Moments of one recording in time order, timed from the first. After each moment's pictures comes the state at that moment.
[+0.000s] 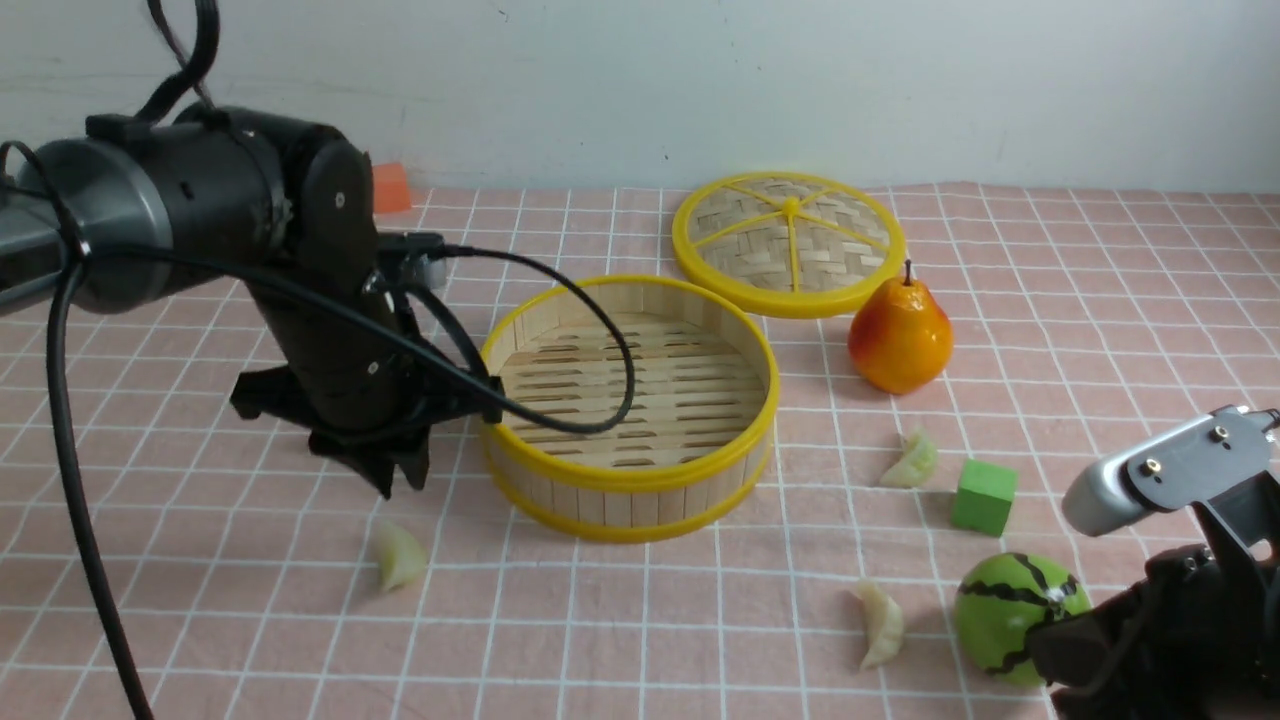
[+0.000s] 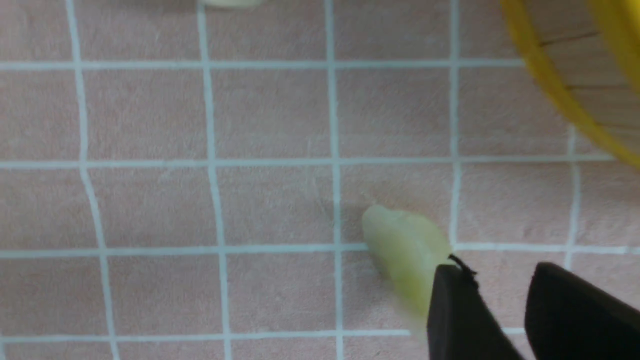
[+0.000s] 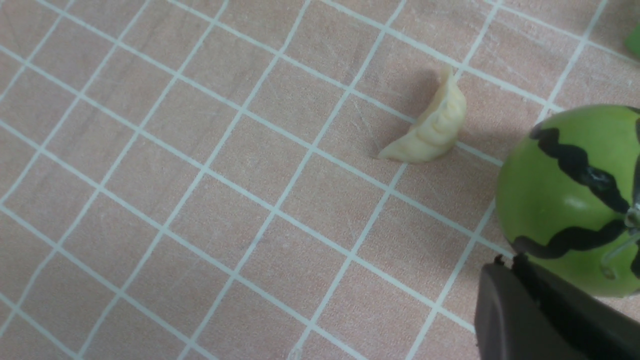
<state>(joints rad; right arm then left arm) 0.27 1.11 -0.56 0.55 0.48 -0.52 -0.32 1.85 -1.39 0.02 0.94 -0.31</state>
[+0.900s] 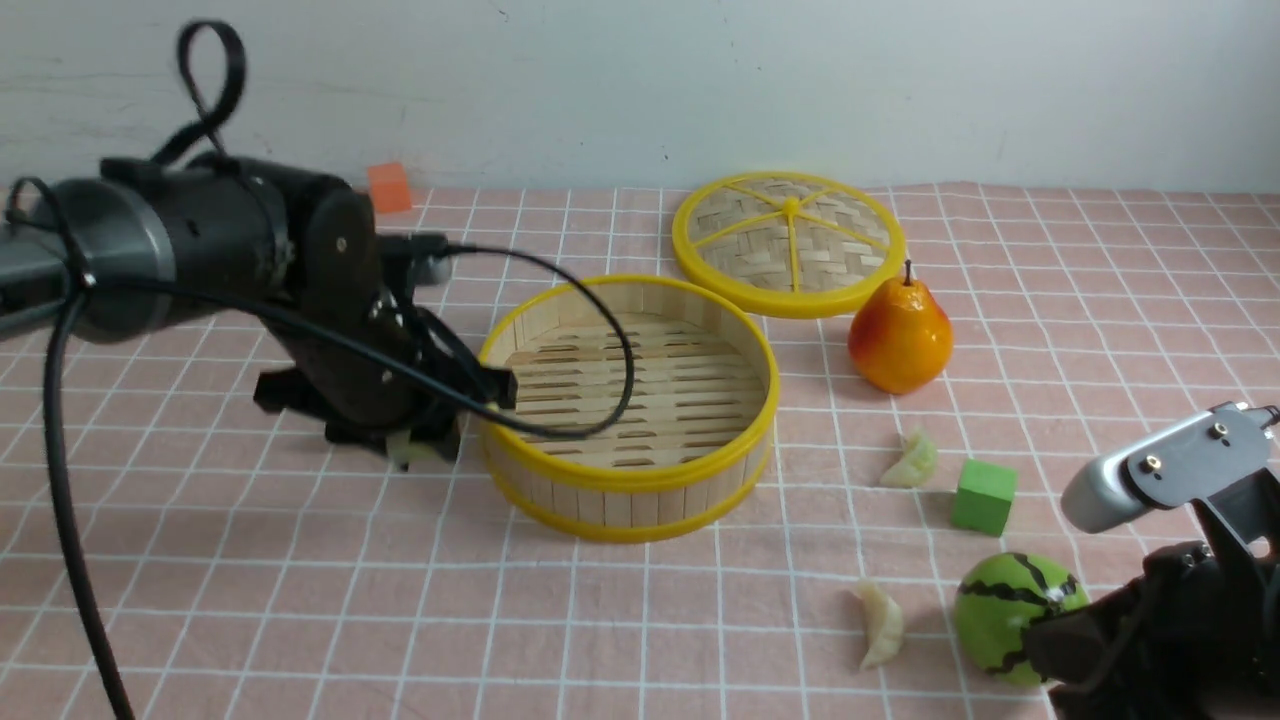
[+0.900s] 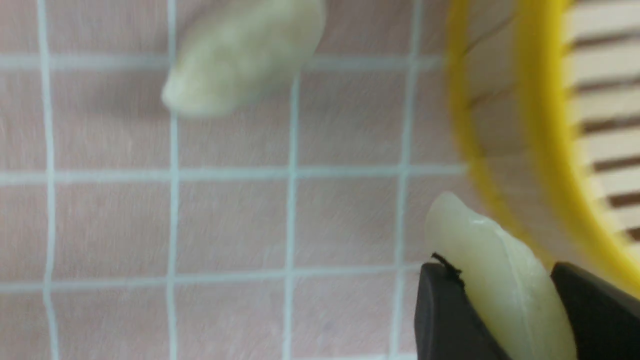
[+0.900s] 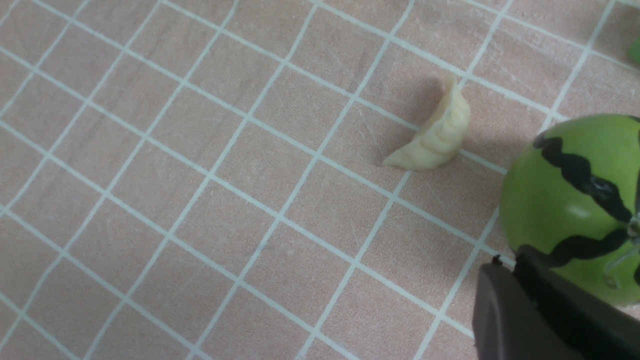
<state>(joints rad) 0.27 1.11 -0.56 0.57 0.48 -0.54 -0.32 1.81 -1.38 -0.02 0.71 -0.29</state>
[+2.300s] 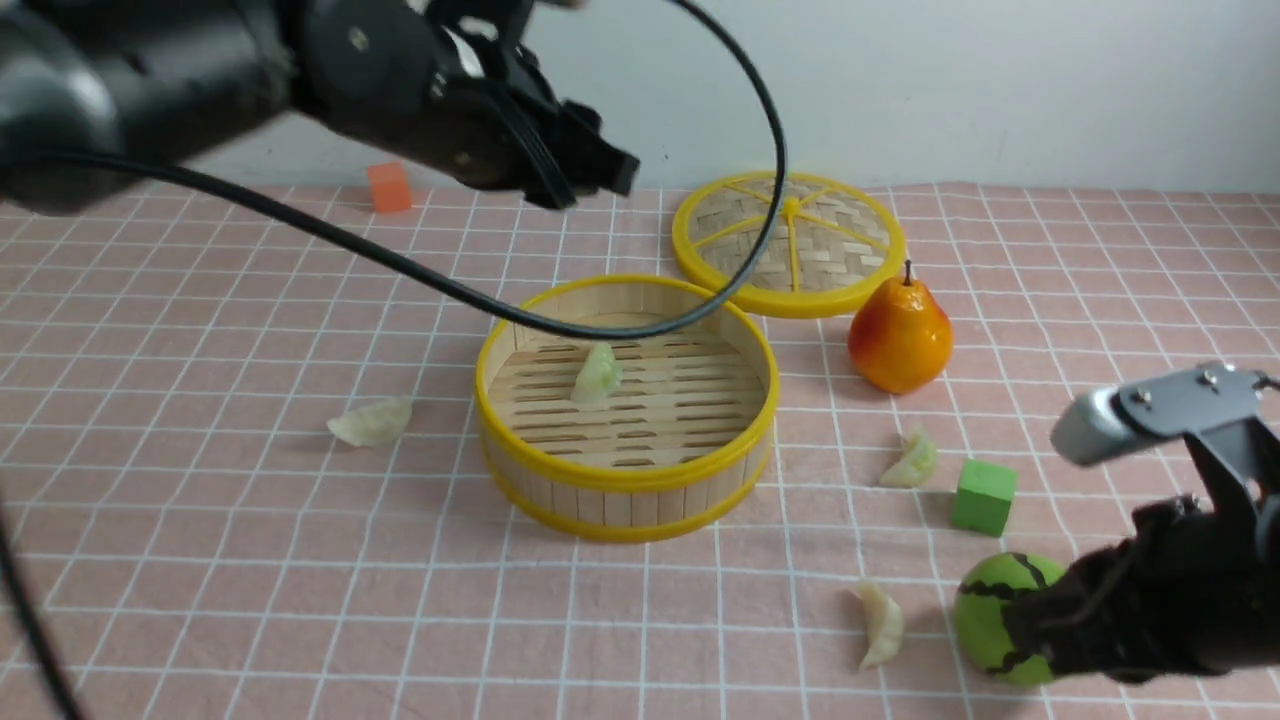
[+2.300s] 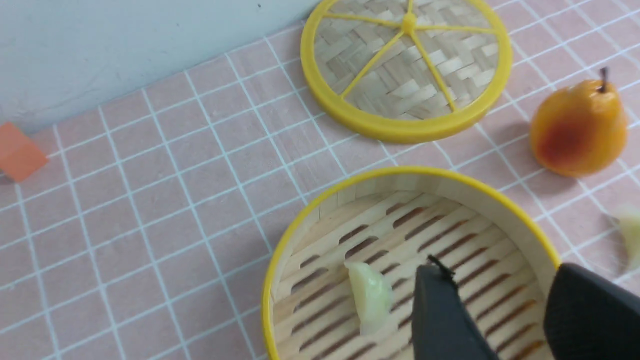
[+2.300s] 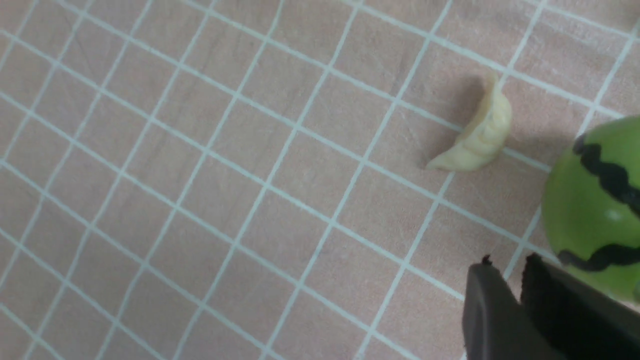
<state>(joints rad) 0.27 1.17 -0.75 0.53 0.67 -0.35 -0.44 1.62 -1.60 -0.04 0.63 0.07</state>
